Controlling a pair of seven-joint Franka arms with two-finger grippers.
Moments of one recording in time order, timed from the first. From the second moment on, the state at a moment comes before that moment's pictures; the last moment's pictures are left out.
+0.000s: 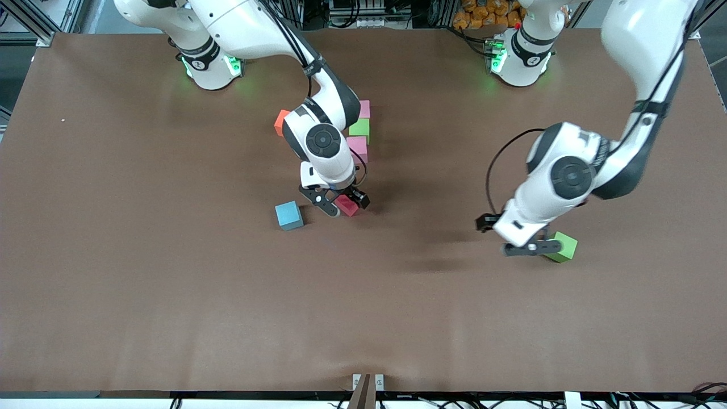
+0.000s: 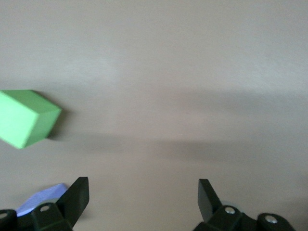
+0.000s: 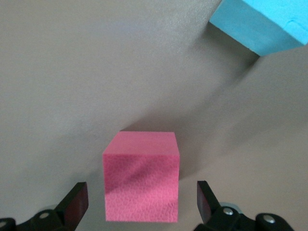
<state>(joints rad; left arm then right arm) 0.23 0.43 -0.56 -1.81 0.28 2.14 -0.54 0.81 0.64 -0.07 -1.69 0.18 2.34 1.32</state>
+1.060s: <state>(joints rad) 0.48 0.41 -0.56 -1.97 0.28 2.04 -0.54 0.90 0.68 -0.07 -1.68 0.15 2.41 1.11</state>
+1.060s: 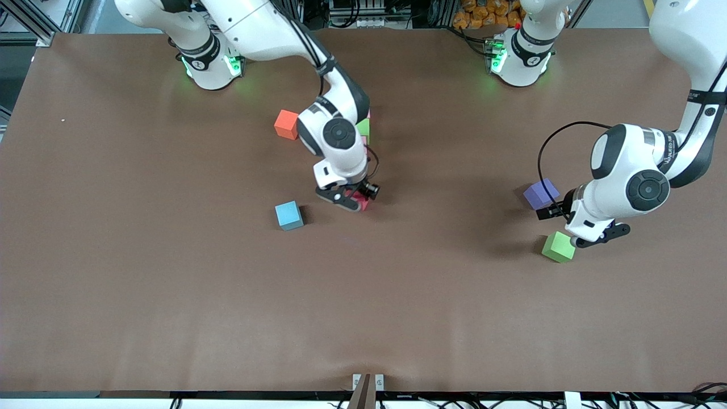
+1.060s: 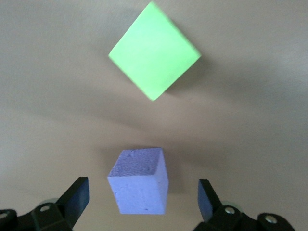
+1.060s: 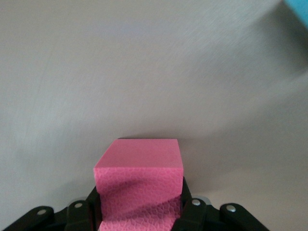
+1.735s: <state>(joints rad) 0.51 0.44 -0.56 -2.02 0.24 2.05 -0.54 1.01 0.68 -0.08 -1.68 0.08 2.34 0.97</state>
